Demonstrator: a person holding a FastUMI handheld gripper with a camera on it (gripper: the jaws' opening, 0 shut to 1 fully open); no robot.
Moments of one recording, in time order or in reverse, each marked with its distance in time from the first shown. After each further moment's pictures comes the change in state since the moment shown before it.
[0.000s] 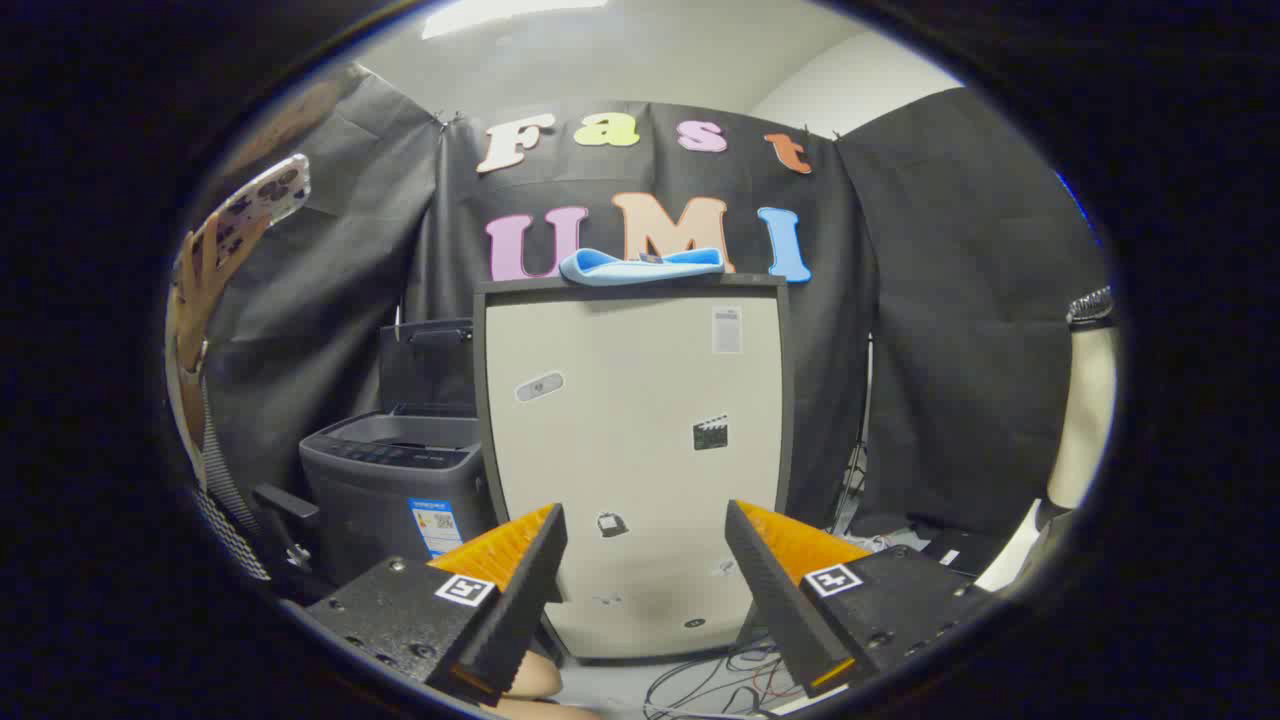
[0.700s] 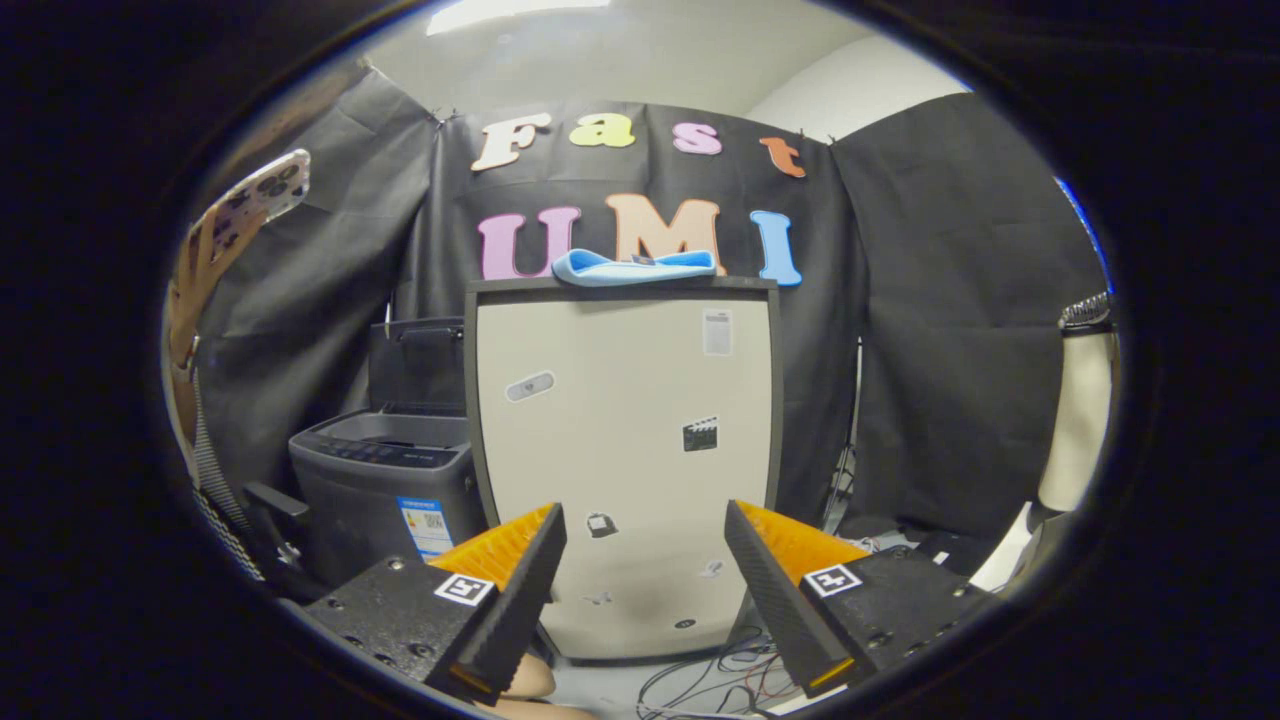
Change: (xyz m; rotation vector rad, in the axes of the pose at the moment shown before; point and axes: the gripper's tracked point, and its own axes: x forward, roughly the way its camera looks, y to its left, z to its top) arm 0.000 -0.004 -0.001 -0.004 0.006 -0.027
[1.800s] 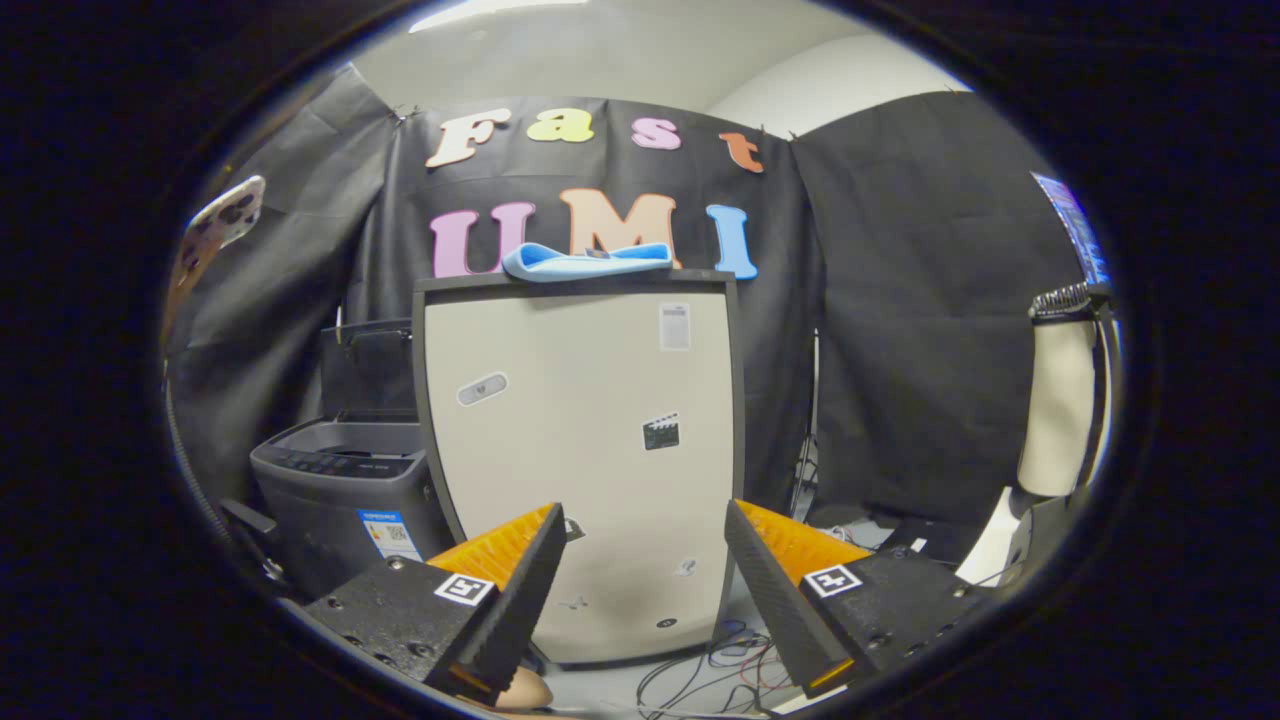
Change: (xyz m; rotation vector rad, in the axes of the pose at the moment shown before) arm 0.021 -0.020 -0.003 0.074 0.033 -0.166
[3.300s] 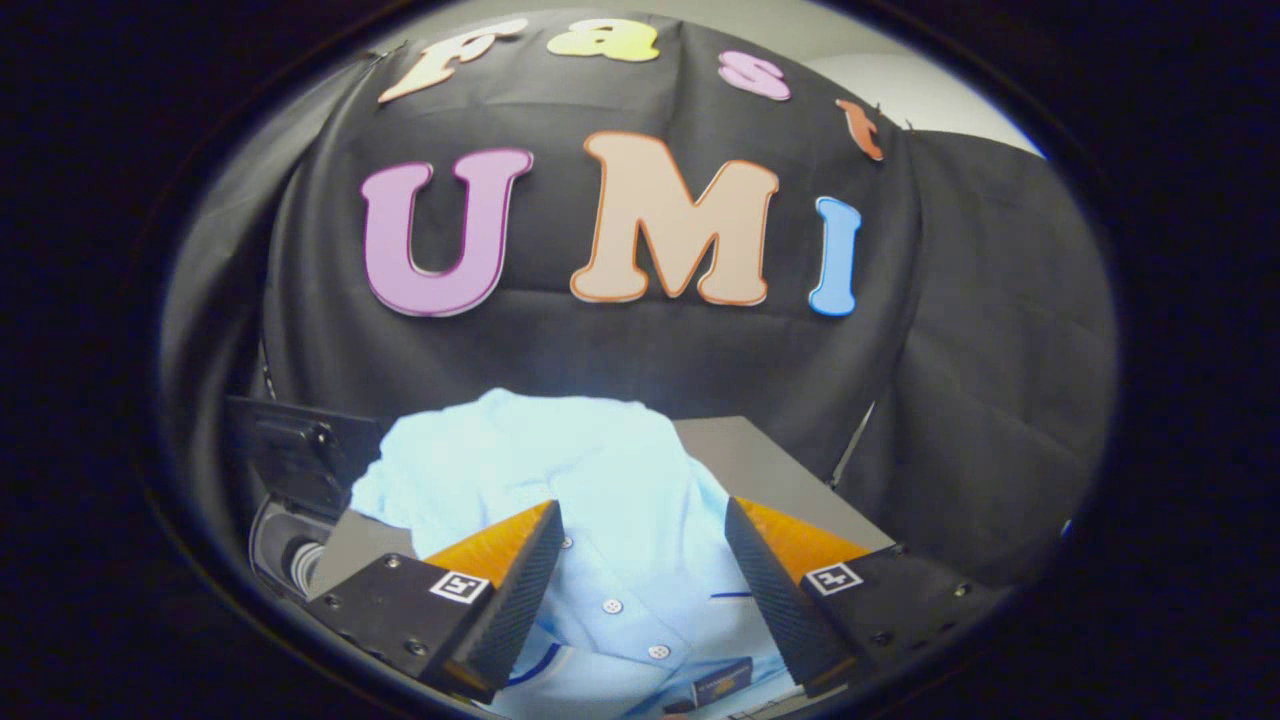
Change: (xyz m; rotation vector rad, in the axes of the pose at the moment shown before) arm 0.291 0.113 0.213 -0.242 0.299 0.017
